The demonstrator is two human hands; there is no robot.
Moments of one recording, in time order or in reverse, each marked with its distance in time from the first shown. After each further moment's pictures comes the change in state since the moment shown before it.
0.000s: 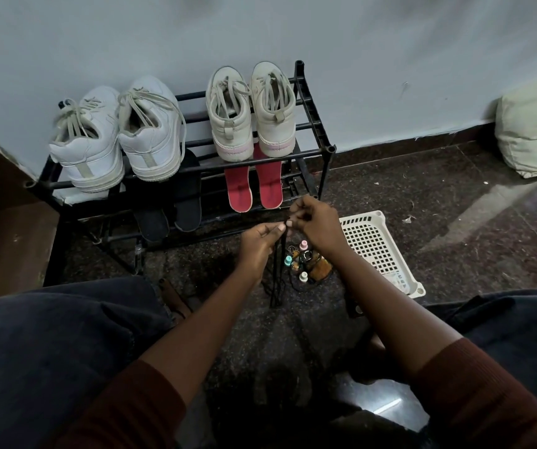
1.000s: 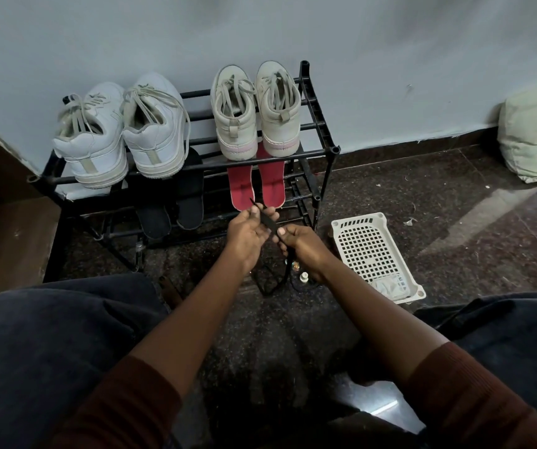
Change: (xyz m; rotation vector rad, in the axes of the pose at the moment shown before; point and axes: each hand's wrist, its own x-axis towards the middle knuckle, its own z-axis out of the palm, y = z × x) left_hand 0.022 0.015 -0.018 -0.378 0.020 -0.049; right_hand -0.017 0.008 0.037 0.532 -0.302 0.293
